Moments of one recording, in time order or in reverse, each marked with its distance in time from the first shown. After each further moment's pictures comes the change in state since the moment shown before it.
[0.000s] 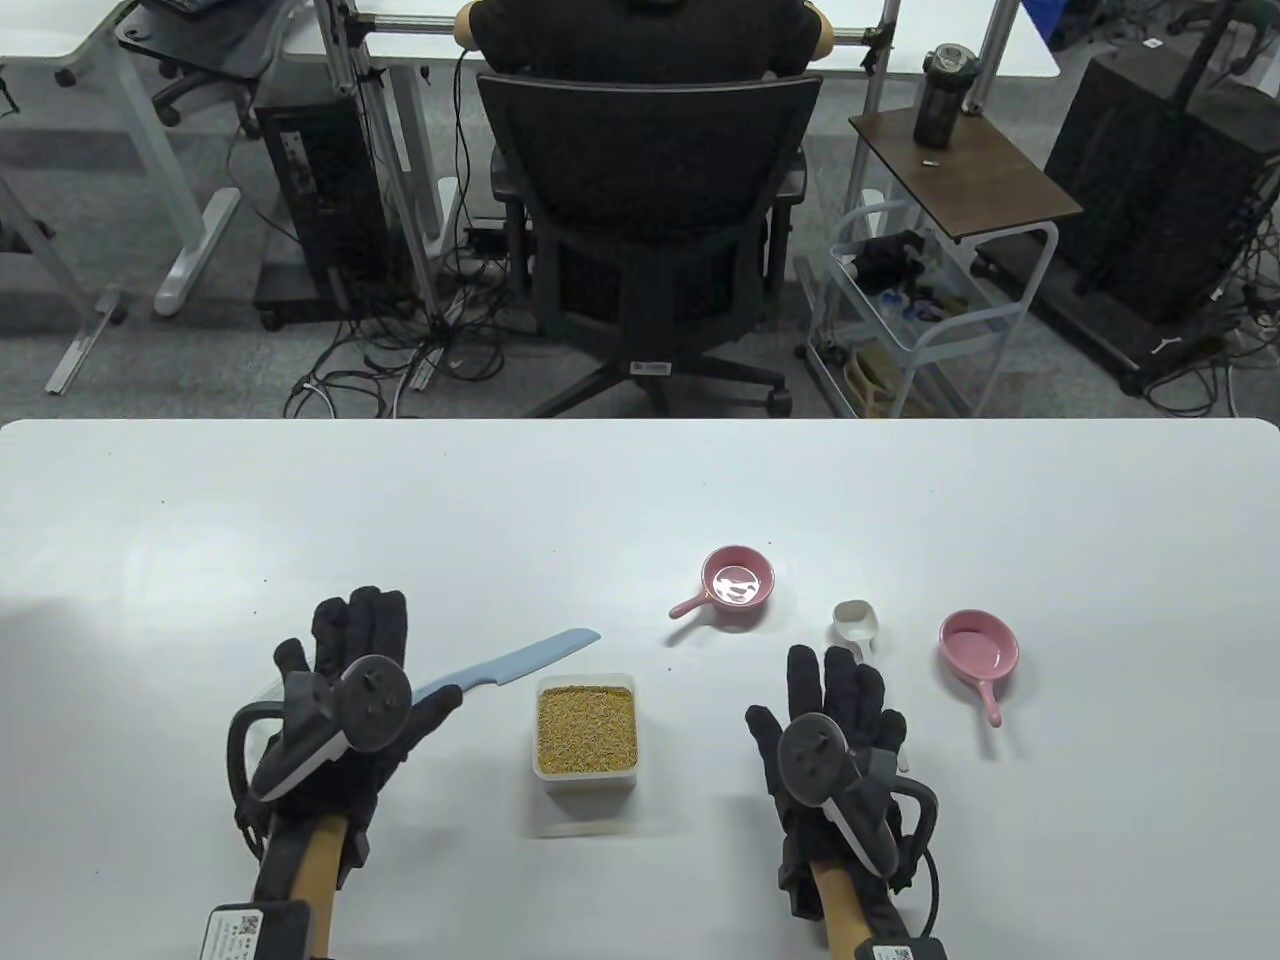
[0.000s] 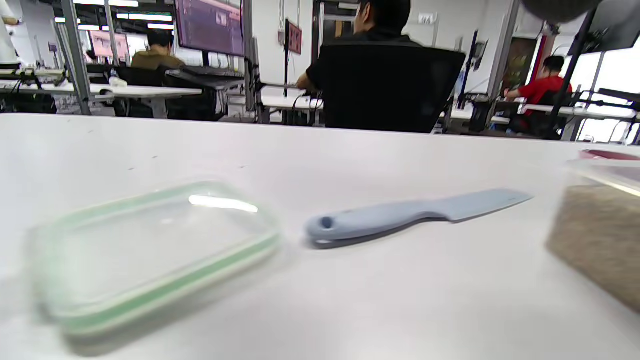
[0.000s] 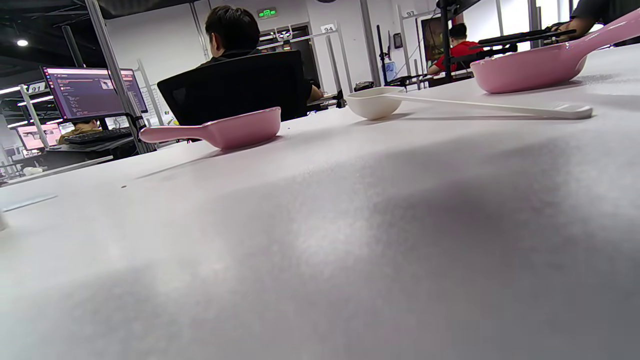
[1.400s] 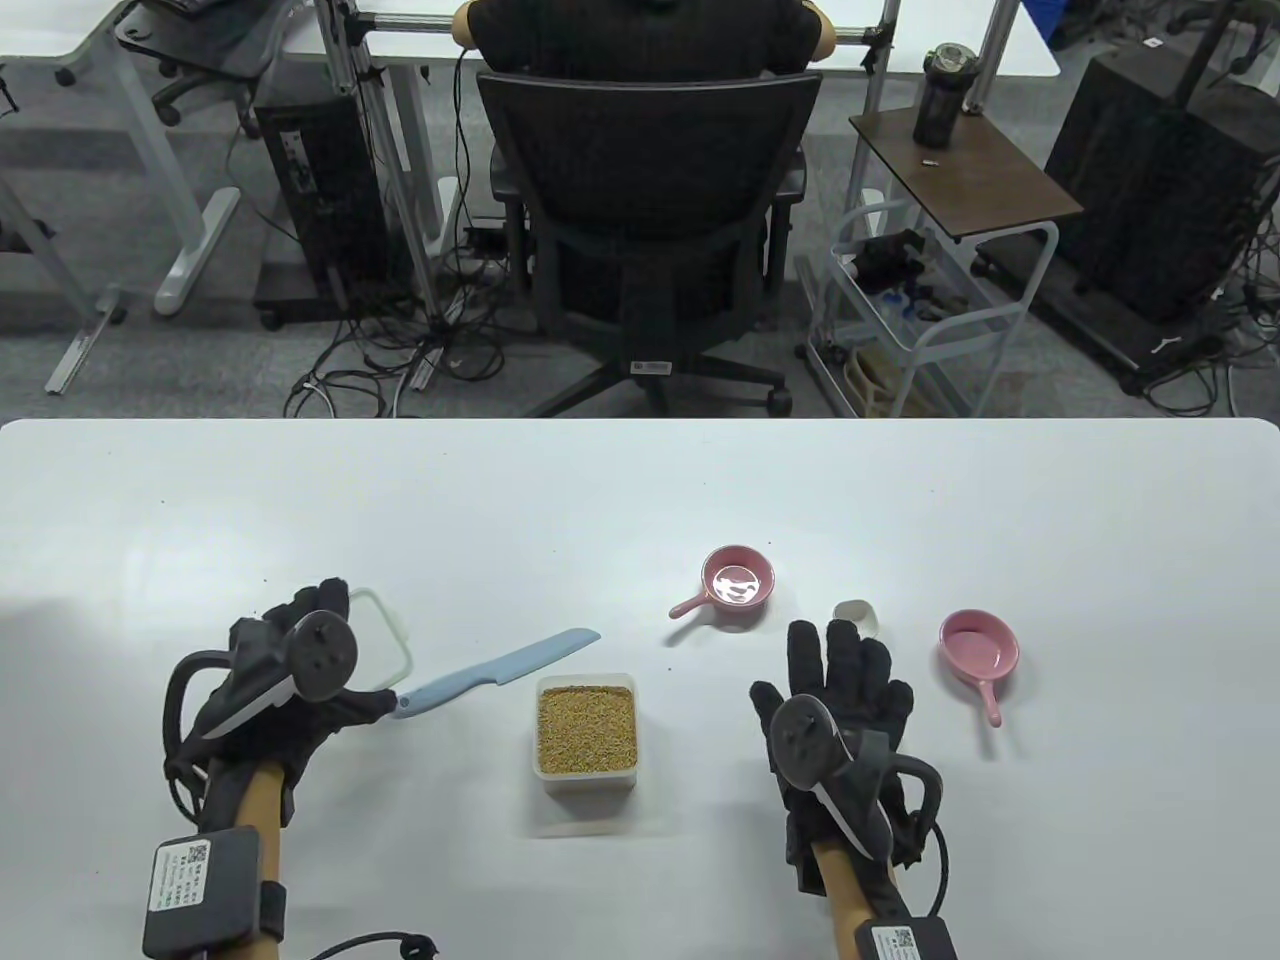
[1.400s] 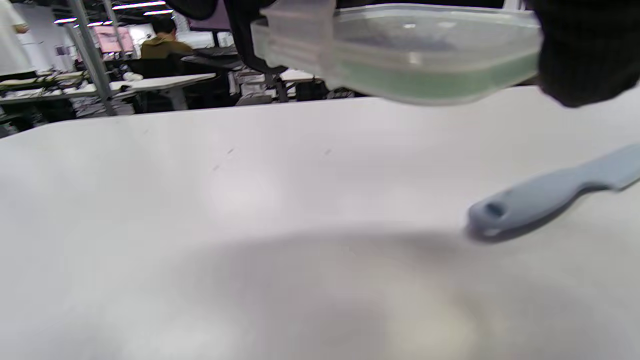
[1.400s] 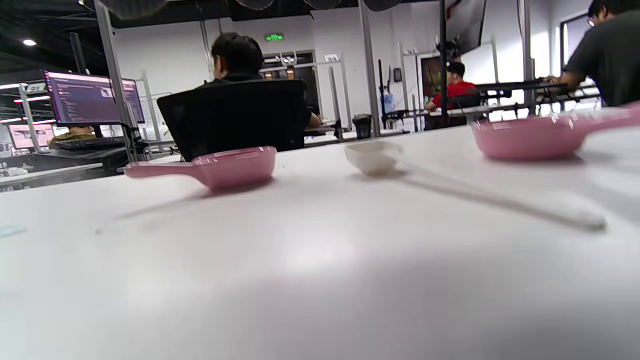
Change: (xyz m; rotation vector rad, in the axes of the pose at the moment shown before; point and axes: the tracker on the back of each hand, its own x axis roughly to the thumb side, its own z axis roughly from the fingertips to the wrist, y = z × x) left_hand -0.080 -0.002 -0.040 -0.152 0.054 -0.122; right_hand 0.007 -0.016 -0.007 -0.075 0.004 0.075
